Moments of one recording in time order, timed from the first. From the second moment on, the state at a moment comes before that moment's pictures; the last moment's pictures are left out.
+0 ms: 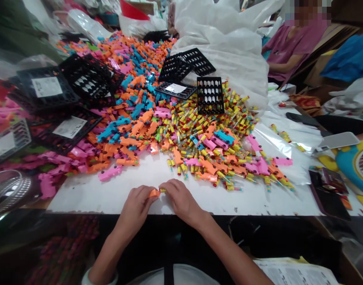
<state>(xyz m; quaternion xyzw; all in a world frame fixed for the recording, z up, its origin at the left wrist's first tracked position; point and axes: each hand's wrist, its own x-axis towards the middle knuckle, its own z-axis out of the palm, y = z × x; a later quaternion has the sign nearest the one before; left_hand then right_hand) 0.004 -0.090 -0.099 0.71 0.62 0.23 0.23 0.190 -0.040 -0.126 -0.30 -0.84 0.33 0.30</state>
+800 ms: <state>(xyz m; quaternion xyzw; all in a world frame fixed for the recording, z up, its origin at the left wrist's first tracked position) -0.037 -0.052 -0.078 0.64 0.68 0.33 0.10 0.241 -0.001 -0.093 -0.44 -0.83 0.00 0.34</state>
